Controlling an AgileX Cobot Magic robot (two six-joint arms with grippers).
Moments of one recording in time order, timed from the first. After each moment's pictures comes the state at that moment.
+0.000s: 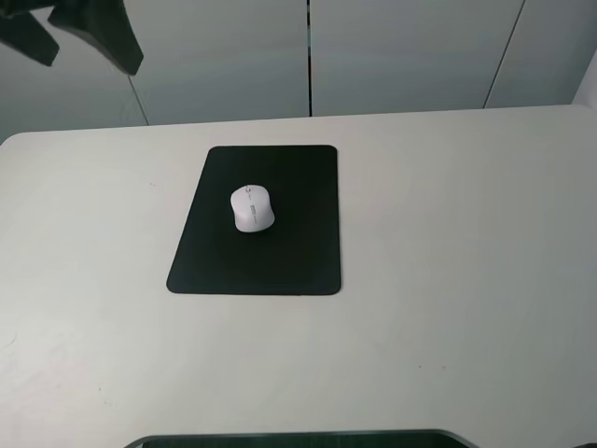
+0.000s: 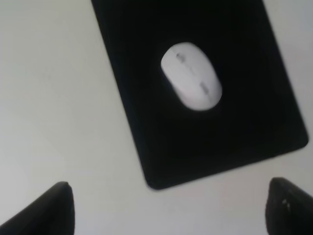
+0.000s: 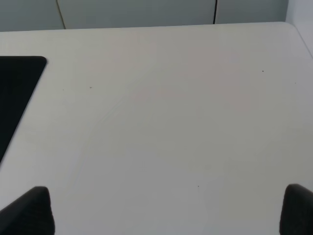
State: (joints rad) left arm -0.54 1.36 -1.38 0.11 1.22 -0.26; right arm 0.00 0.00 -0.50 0.02 1.10 0.01
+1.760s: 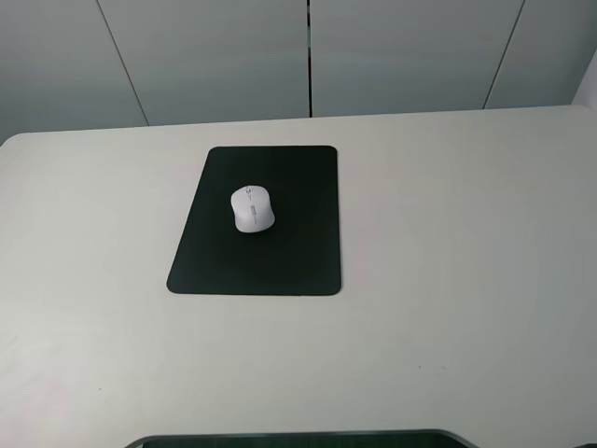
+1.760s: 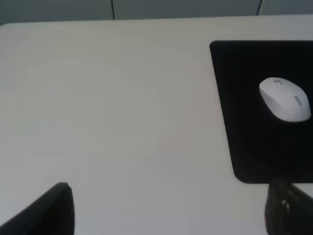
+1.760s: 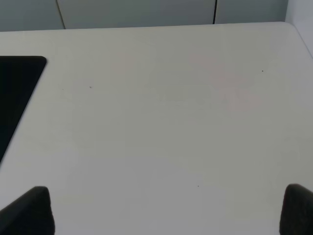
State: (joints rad) left arm -0.09 0.01 -0.53 0.04 1.08 -0.10; right arm 0.00 0.00 -0.50 0.02 1.10 0.01
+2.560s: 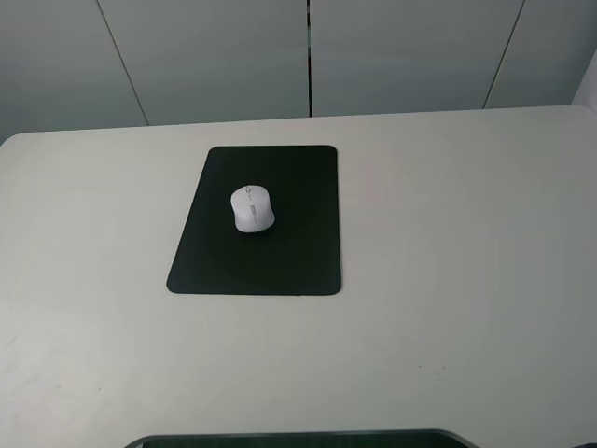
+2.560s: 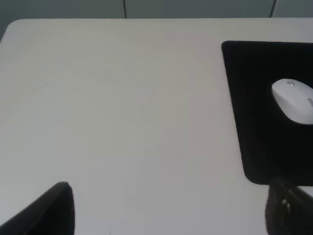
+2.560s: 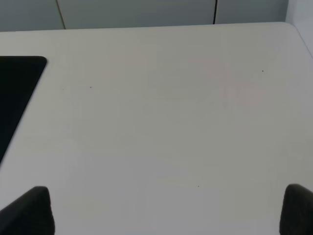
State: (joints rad) left arm 0.01 0.00 -0.51 0.00 1.08 -0.06; right arm 0.00 0.00 -0.50 0.02 1.10 0.01
